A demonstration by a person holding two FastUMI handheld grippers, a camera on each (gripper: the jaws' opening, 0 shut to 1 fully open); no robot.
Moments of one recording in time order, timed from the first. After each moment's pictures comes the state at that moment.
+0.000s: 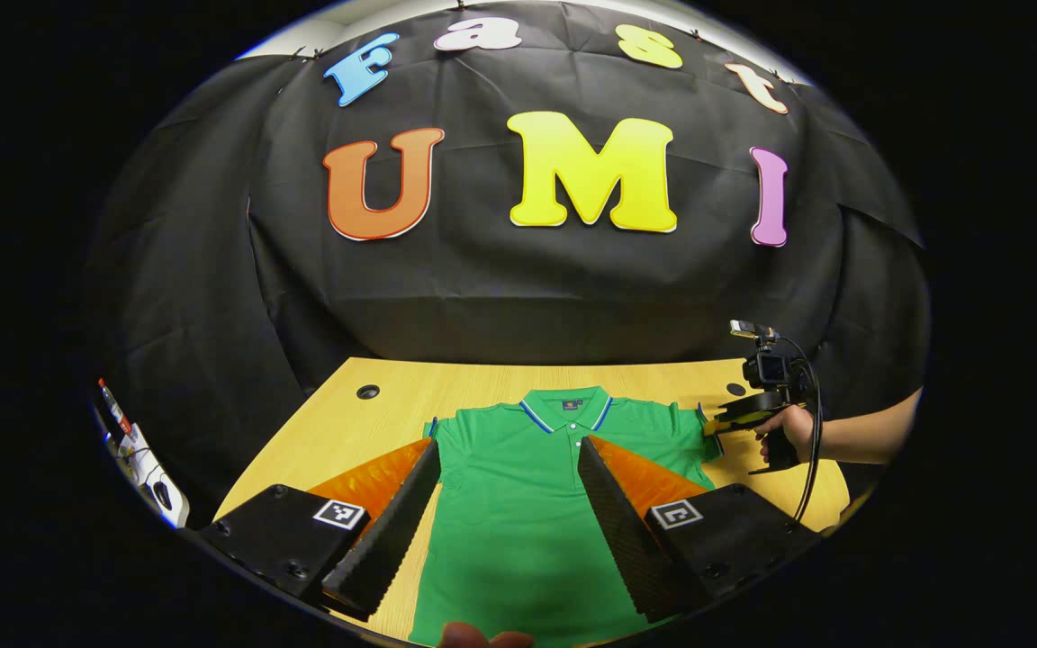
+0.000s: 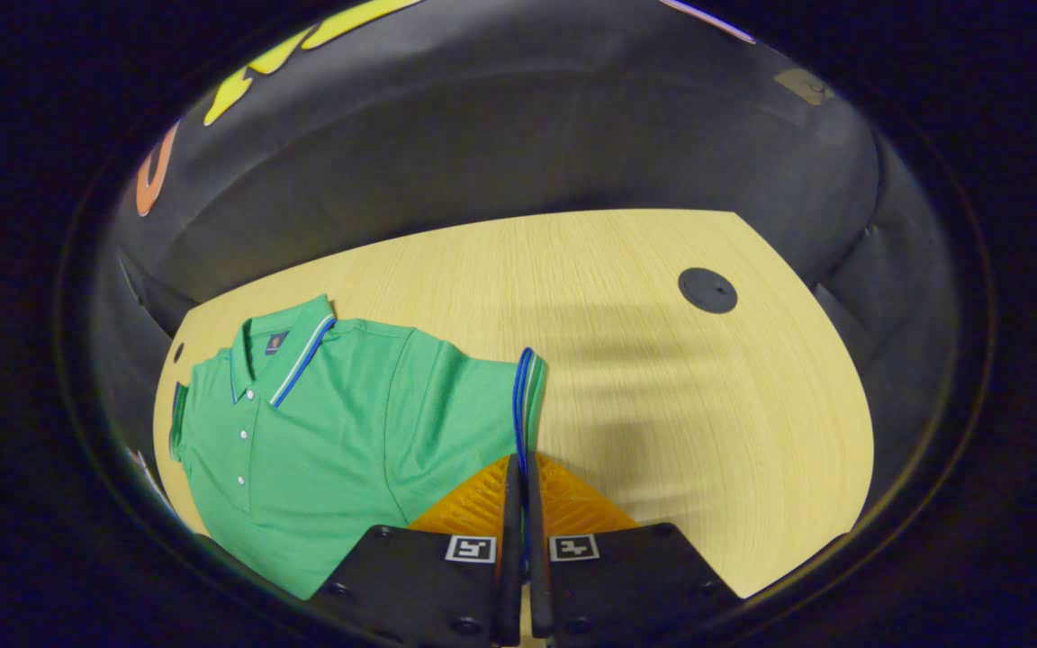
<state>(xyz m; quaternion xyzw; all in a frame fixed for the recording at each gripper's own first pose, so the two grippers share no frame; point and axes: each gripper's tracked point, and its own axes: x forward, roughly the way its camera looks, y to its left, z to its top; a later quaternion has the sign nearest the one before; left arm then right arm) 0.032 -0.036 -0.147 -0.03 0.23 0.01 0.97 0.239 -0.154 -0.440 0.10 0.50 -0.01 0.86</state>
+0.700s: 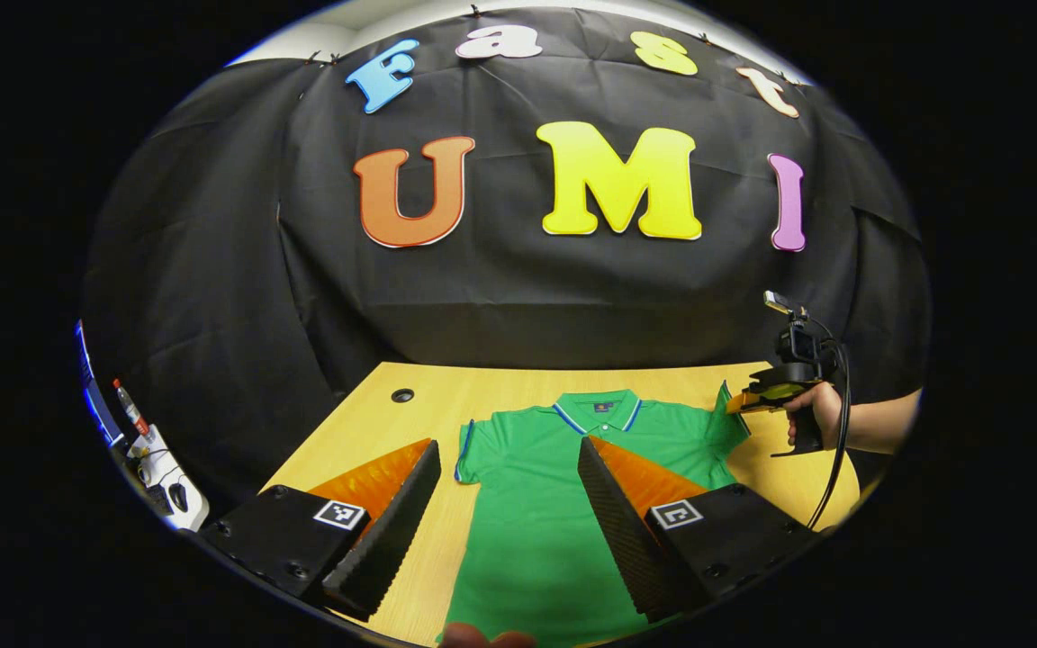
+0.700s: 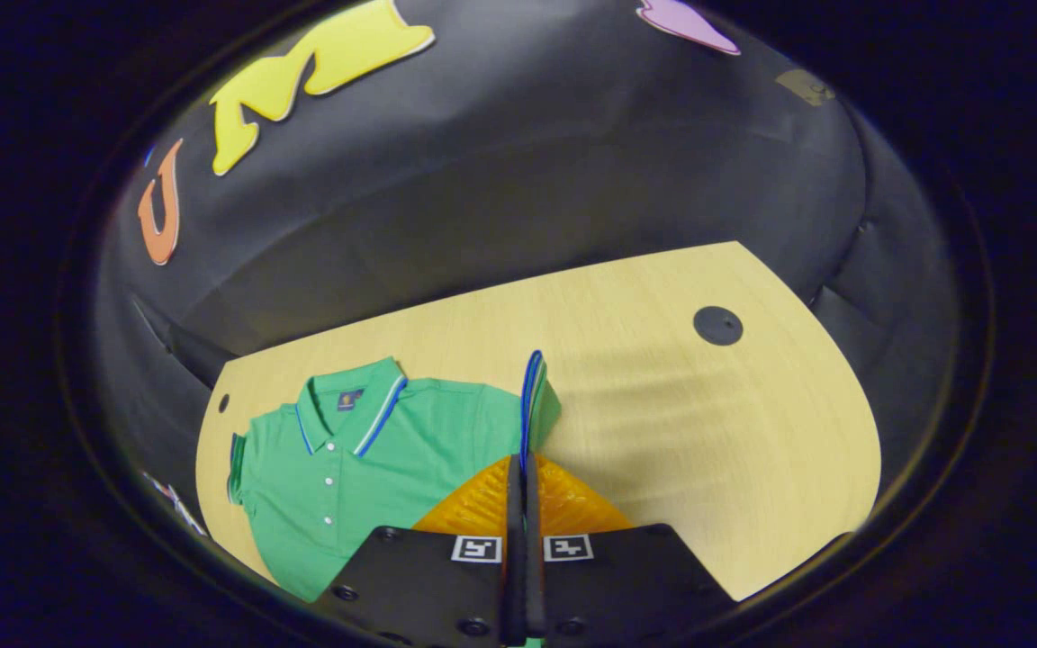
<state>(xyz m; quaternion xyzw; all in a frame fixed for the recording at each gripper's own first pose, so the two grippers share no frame) 0.012 0.009 -0.136 -0.02 0.21 0.05 0.98 0.255 -0.102 -0.366 0.15 0.45 0.00 0.88</state>
